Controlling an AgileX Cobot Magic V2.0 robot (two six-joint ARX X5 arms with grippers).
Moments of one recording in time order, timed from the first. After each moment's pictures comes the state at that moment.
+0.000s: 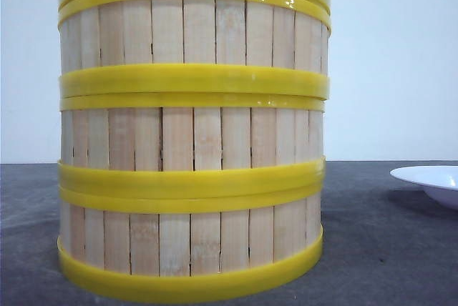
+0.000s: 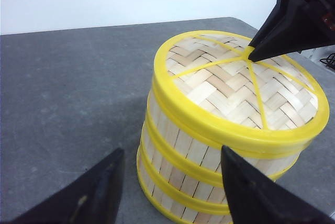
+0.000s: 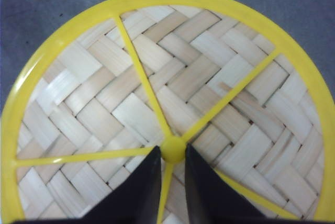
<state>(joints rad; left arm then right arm) -0.55 0.20 0.78 -0.83 0.05 -0.12 0.94 1.60 1.75 -1.11 0.05 -0.01</state>
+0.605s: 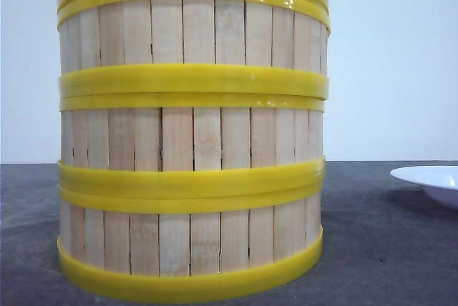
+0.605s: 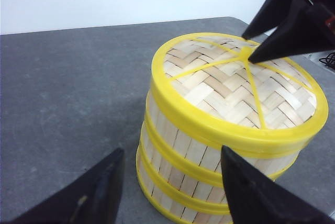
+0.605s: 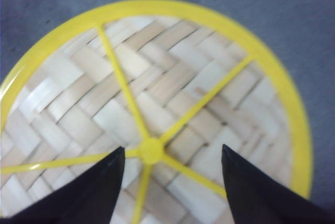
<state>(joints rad) -0.55 0.20 0.78 -0.83 0.05 -0.12 0.93 1.60 1.78 -1.11 0.10 -0.02</state>
